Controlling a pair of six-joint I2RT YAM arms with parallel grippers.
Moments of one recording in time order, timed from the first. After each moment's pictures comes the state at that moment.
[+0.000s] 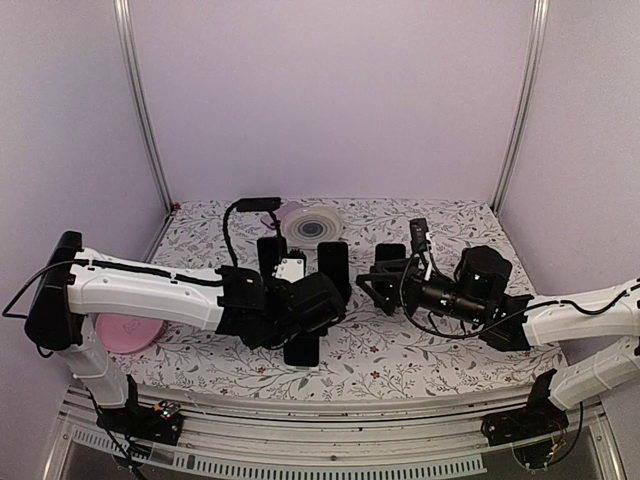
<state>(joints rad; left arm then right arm) -1.27 1.70 1.24 -0.63 -0.72 -1.04 0.90 1.26 0.53 0.70 -0.17 0.49</state>
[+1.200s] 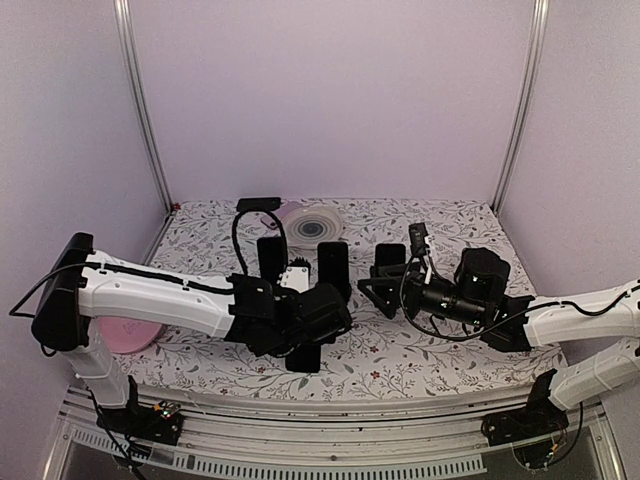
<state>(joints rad) -1.30 1.75 1.24 -0.63 -0.73 -1.08 0.90 1.25 0.52 0.65 -0.16 0.48</state>
